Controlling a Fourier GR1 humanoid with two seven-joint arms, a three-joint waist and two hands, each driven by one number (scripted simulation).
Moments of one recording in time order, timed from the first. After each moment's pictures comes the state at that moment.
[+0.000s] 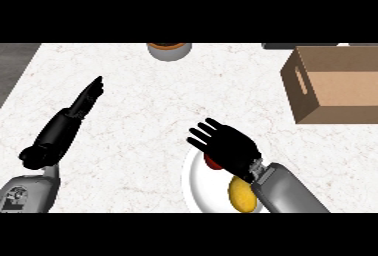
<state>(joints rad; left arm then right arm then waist) -0.19 0.28 -0.01 -1.56 -0.10 -0.20 -0.09 -0.42 -0.19 0.57 -1.47 1.34 0.48 -0.21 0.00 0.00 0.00</state>
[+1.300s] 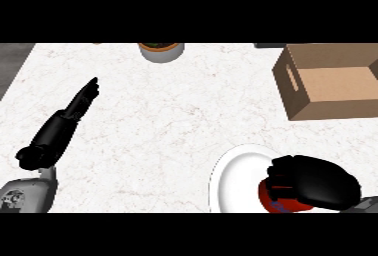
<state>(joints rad) -0.17 0.26 0.04 -1.58 -0.12 -0.21 -0.06 -0.08 -0.56 0.33 -1.66 0.99 0.10 -0.97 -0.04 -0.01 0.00</state>
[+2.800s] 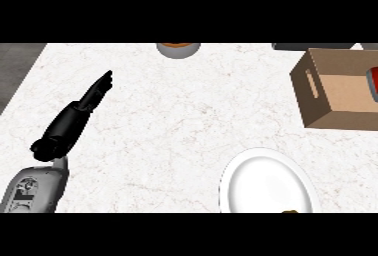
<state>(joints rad) -0.25 0.23 0.01 -1.54 -0.14 -0.24 -0.08 -0.58 -0.91 -0.11 -1.05 0.39 0.34 -0.74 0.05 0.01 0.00</state>
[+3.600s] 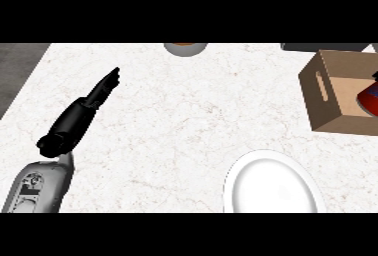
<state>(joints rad) -0.28 0.22 0.00 -1.53 -0.15 -0.26 -0.07 -0.82 -0.95 0.20 -0.56 0.77 0.30 -0.90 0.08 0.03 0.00</state>
